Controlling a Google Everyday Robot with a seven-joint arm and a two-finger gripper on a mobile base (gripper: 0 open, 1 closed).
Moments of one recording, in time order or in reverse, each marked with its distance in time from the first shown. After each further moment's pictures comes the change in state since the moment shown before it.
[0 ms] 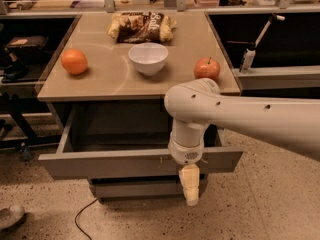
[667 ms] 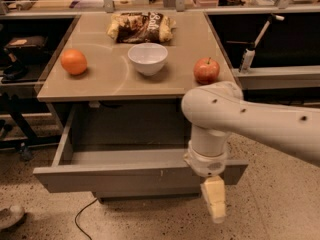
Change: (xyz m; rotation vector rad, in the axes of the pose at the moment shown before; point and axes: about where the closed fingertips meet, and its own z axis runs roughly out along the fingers) arm 0.037 0.064 -0.012 -0.087 0.034 -0.002
